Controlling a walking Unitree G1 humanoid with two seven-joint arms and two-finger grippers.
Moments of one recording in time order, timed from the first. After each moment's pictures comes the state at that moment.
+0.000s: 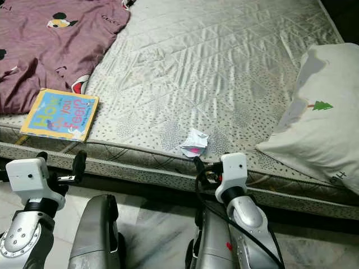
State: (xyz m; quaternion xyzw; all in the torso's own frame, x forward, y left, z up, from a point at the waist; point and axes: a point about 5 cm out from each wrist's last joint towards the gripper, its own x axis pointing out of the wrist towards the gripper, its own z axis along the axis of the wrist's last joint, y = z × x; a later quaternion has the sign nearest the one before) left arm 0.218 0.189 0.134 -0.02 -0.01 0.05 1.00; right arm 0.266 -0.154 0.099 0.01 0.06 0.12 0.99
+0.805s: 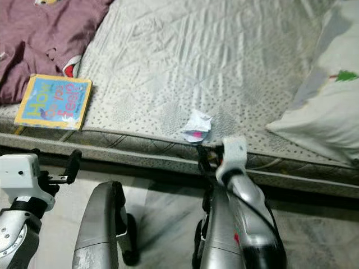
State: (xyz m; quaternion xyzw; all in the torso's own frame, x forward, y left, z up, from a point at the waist) left arm 0.209 0.198 0.154 0.01 0.01 0.03 1.00; right arm 0.316 -0.157 0.113 0.01 0.05 0.11 0.99
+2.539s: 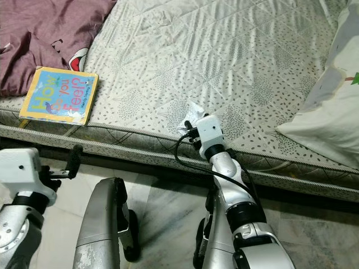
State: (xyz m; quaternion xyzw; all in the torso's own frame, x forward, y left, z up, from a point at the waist) left arm 0.214 0.191 0.162 0.01 0.00 0.03 1.00; right arm 0.356 -0.126 0.122 -0.13 -0.05 0.14 0.98
